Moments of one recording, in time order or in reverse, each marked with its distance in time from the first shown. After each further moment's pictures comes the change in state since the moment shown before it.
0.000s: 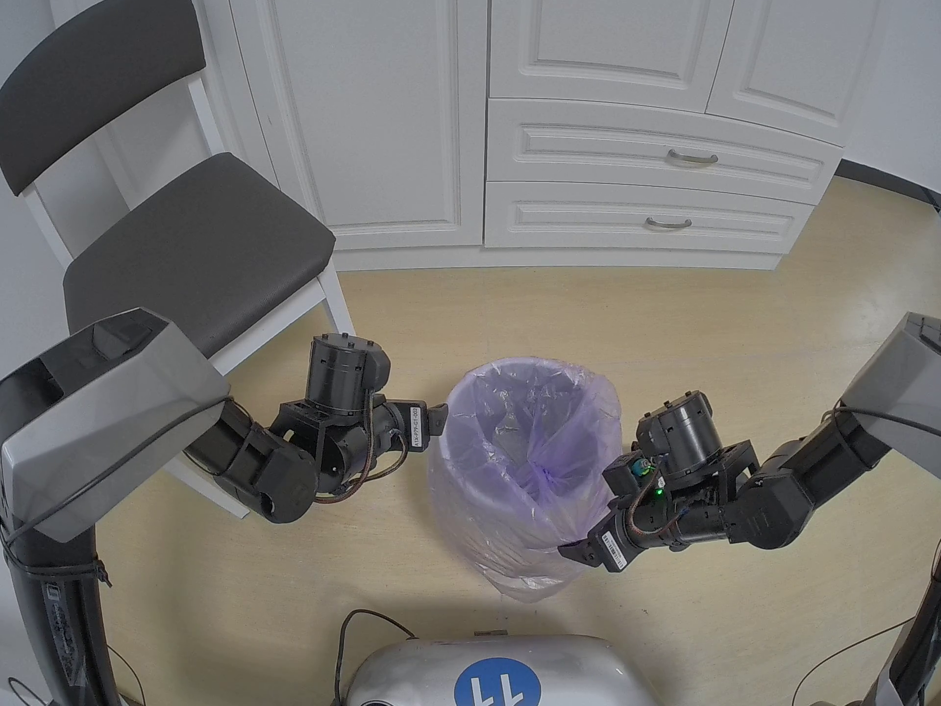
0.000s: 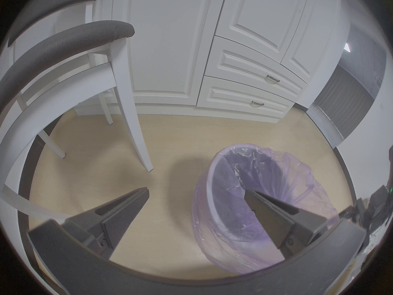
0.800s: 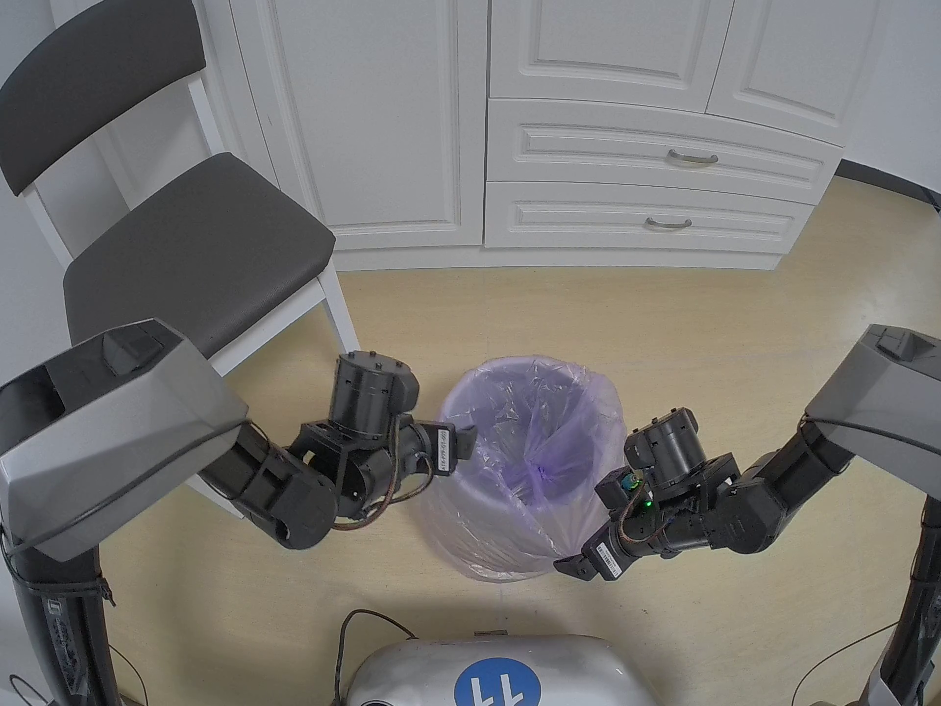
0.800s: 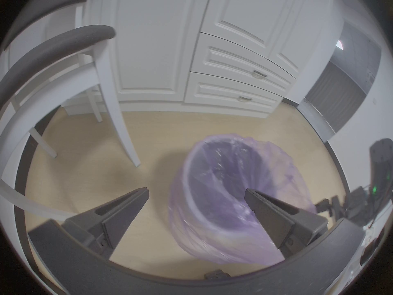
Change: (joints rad) left arm -0.075 -0.010 0.042 -0.016 -0.002 -0.008; right arm -0.022 0.087 -0.017 -0.023 0.007 -0.046
